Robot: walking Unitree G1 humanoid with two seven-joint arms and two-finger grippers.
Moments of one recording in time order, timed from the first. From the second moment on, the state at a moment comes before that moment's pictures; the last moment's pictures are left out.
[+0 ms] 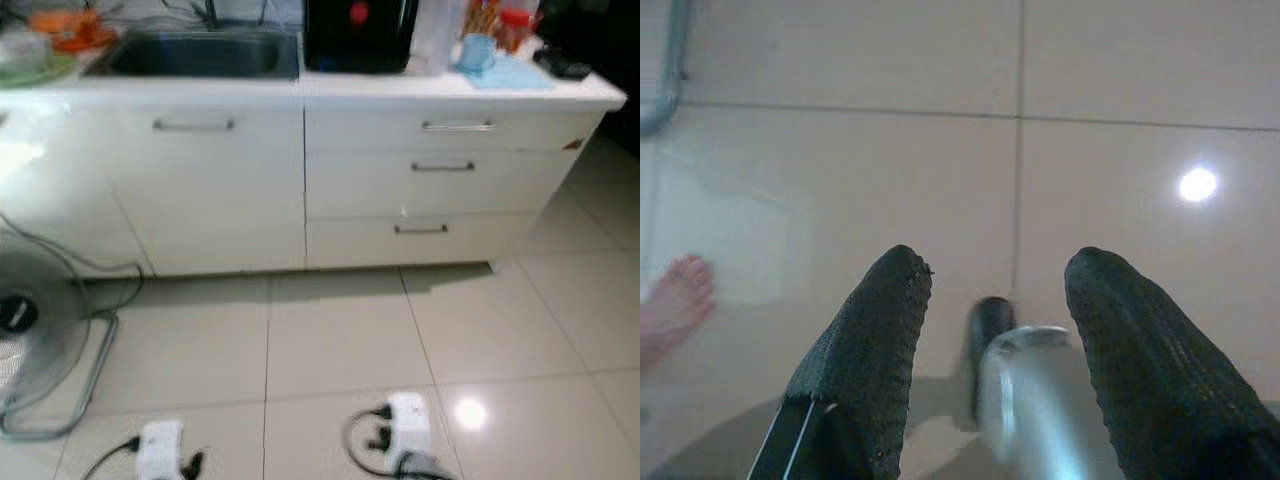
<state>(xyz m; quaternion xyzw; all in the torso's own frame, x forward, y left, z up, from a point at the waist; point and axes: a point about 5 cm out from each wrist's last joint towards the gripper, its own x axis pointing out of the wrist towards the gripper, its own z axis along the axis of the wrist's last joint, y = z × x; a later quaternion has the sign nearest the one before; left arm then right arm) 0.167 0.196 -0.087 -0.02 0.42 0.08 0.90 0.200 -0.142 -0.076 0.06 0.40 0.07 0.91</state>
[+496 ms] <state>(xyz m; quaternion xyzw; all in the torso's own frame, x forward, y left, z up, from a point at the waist) 0.166 0.196 -0.088 -0.02 0.43 0.09 0.90 0.200 -0.144 -0.075 0.05 0.40 0.08 0.91</state>
